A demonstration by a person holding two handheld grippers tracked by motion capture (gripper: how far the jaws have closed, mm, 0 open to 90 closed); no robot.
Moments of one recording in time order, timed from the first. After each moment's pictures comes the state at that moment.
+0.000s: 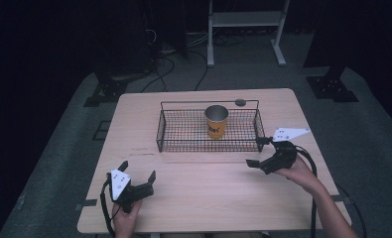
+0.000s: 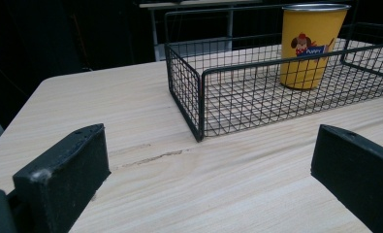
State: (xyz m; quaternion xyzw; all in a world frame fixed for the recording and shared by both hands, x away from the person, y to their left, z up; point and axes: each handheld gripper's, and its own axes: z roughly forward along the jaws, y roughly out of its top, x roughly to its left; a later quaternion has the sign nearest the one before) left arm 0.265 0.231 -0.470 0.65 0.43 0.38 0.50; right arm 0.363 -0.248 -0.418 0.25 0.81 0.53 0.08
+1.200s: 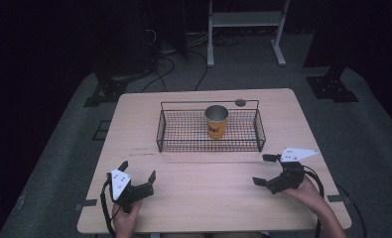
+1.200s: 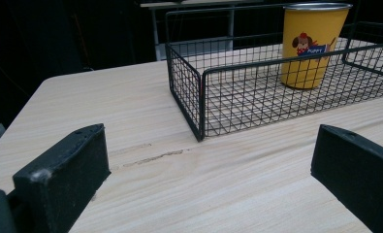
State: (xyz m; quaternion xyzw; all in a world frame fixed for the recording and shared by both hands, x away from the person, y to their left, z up) left arm 0.265 0.230 -0.470 0.65 0.43 0.38 0.50; right arm 0.318 -0.264 -0.450 0.27 0.80 0.53 0.09
